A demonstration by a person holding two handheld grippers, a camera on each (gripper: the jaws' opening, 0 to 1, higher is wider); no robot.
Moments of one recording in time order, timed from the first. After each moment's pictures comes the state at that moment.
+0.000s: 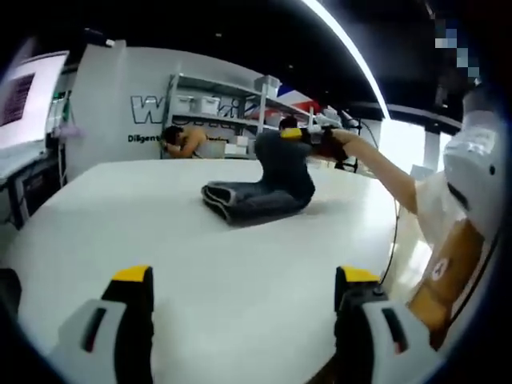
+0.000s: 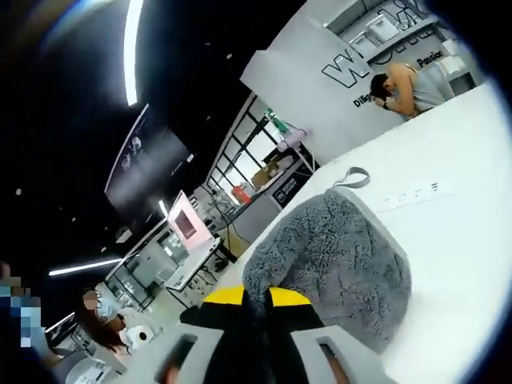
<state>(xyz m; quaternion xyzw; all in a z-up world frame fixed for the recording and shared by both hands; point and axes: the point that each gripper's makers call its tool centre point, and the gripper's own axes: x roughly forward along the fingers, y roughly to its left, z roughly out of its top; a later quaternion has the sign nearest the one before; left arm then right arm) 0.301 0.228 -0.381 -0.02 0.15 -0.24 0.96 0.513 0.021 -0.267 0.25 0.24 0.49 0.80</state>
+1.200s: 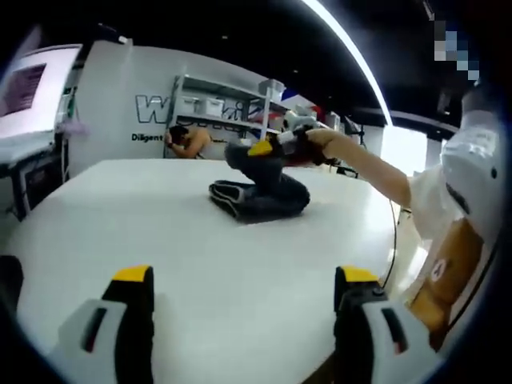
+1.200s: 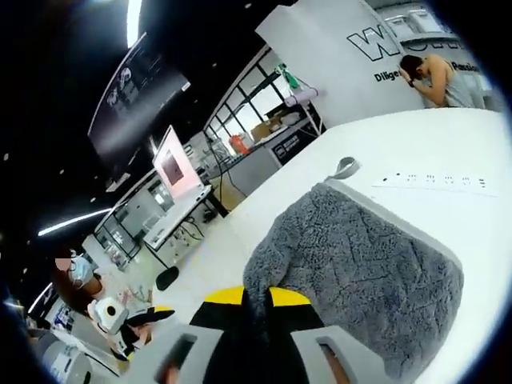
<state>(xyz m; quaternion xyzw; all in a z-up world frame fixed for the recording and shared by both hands) 0.297 0.246 -0.385 -0.03 0.14 -0.23 0.96 0.512 0.122 -0.323 0.14 0.32 0.51 0.78</state>
